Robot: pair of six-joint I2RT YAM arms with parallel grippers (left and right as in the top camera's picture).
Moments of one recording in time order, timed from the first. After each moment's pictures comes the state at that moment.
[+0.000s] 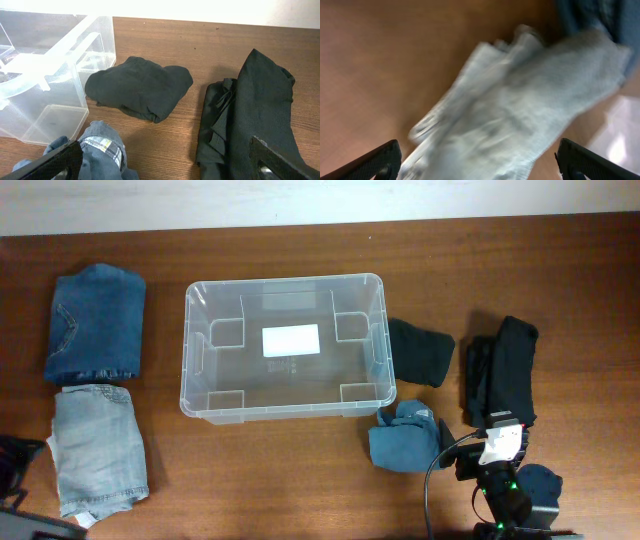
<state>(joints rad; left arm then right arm) 1.22 1.79 1.29 -1.02 0.49 0.18 -0.14 0.01 0.14 -0.47 -0.25 -0.10</state>
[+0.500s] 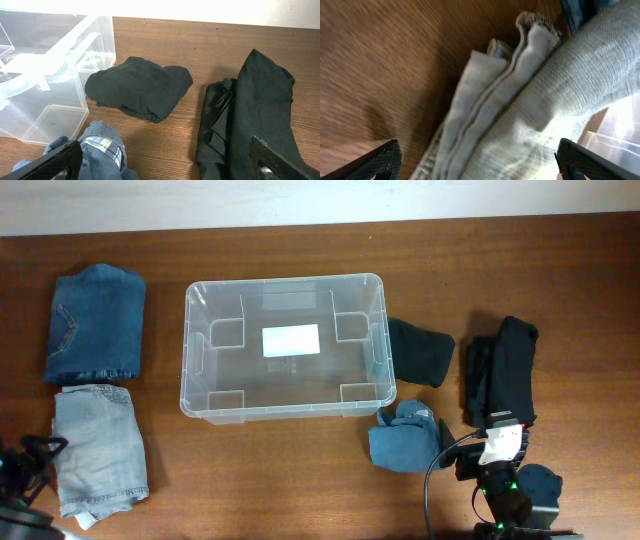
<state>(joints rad) 1.22 1.99 1.29 -0.94 0.62 0.42 -0.14 0.01 0.14 -0.47 -0.25 -0.10</state>
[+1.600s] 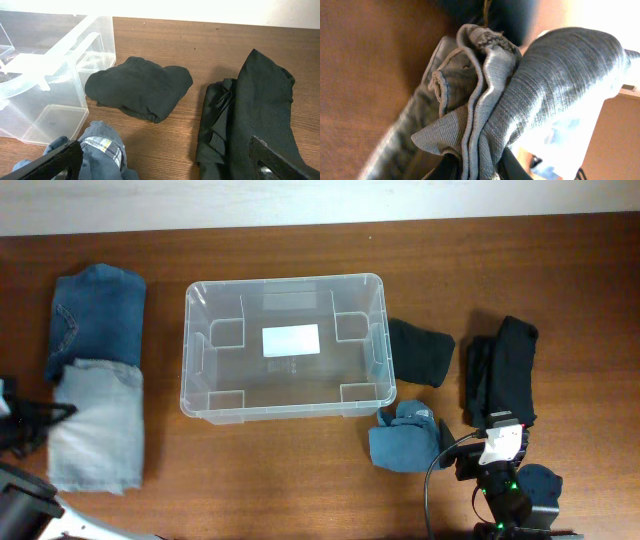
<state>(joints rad) 1.01 2.11 1.66 -1.43 0.79 0.51 -0.14 0.01 0.14 -0.47 -0.25 -0.10</state>
